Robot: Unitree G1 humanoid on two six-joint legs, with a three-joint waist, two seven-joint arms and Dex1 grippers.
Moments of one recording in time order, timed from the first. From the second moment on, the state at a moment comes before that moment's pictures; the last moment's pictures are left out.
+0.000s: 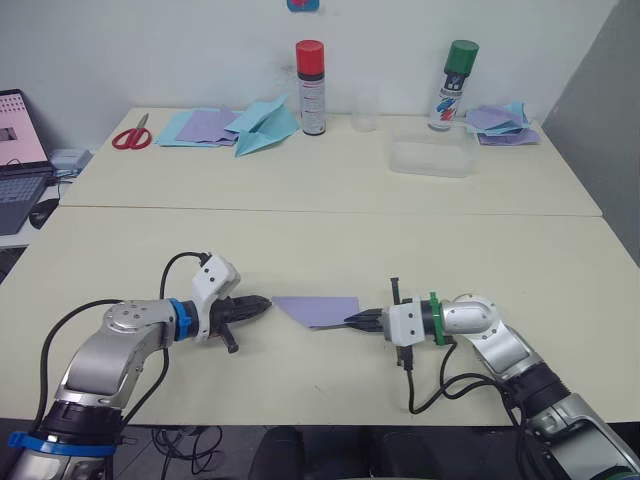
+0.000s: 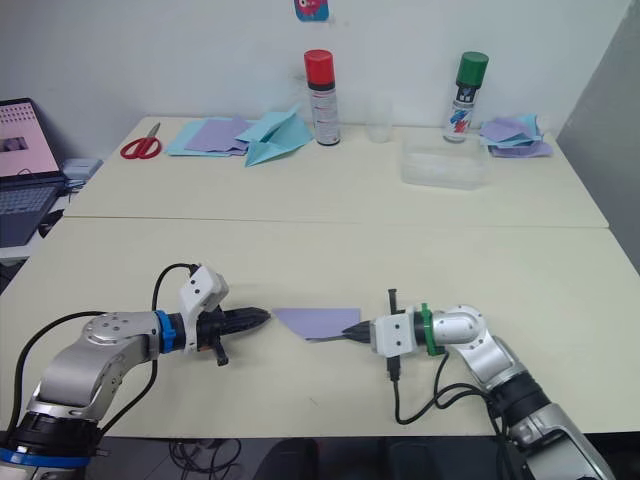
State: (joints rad) left arm -0.18 0.76 0.02 -0.13 -0.39 0.58 -0.97; right arm -0.40 -0.51 0.41 0.20 -0.01 -0.48 1.05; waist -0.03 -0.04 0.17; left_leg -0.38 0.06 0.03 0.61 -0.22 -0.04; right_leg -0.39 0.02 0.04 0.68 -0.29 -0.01
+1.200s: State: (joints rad) left arm -0.21 0.71 -0.15 -0.10 -0.31 0.47 -1.01; right arm -0.30 -0.52 0.42 0.06 0.07 -0.44 1.10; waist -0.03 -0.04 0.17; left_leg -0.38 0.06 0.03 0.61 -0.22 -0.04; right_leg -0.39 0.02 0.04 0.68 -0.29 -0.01
